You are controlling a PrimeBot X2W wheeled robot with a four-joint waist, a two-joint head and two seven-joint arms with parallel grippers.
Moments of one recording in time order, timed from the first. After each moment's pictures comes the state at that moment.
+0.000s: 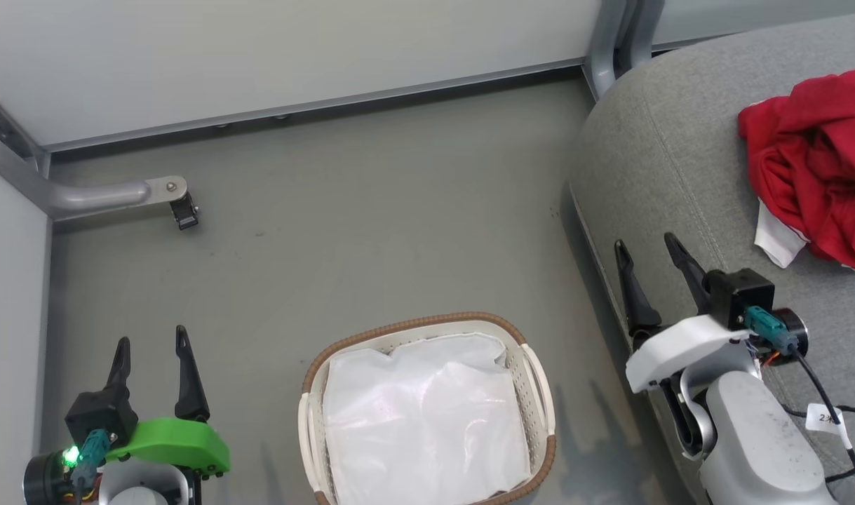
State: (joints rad) left arm -0.14 0.05 0.10 0.39 -0.14 -0.04 -0.26; right arm -0.37 -0.07 0.09 0.46 0.20 0.13 -0.26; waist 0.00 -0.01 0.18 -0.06
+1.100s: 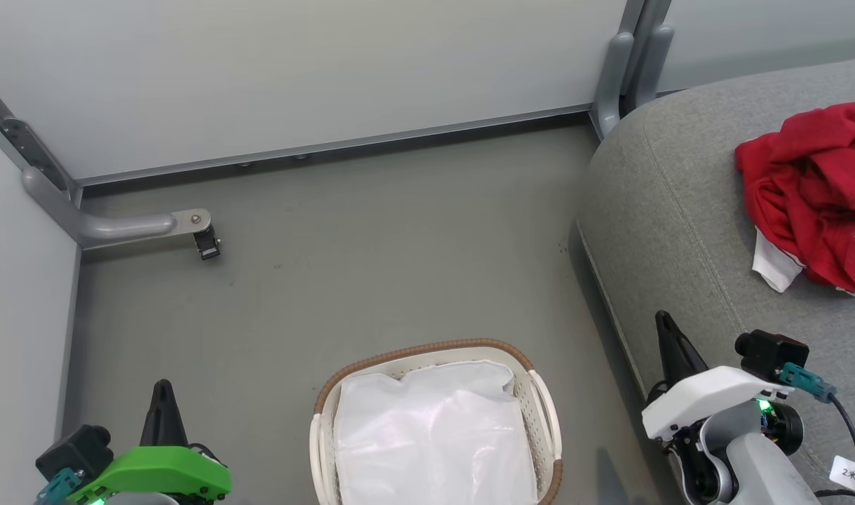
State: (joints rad) left arm -0.07 0.04 0.08 0.41 -0.53 -0.06 -0.18; right arm -0.23 -0.04 0.04 0.47 0.52 0.13 -0.17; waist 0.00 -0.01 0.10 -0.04
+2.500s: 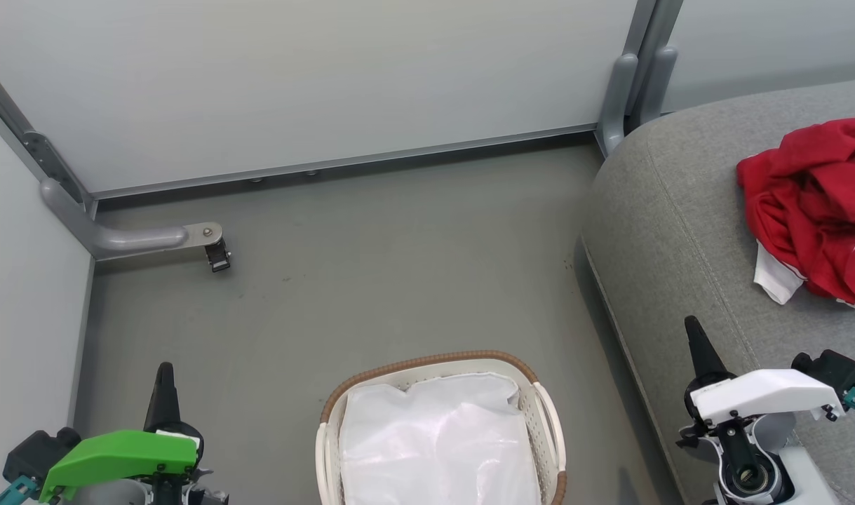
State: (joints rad) left arm -0.08 0.04 0.10 0.33 -1.08 -0.10 -0.03; right arm -0.17 -0.04 -0.03 0.36 1.07 0.13 -0.03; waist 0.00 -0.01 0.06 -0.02
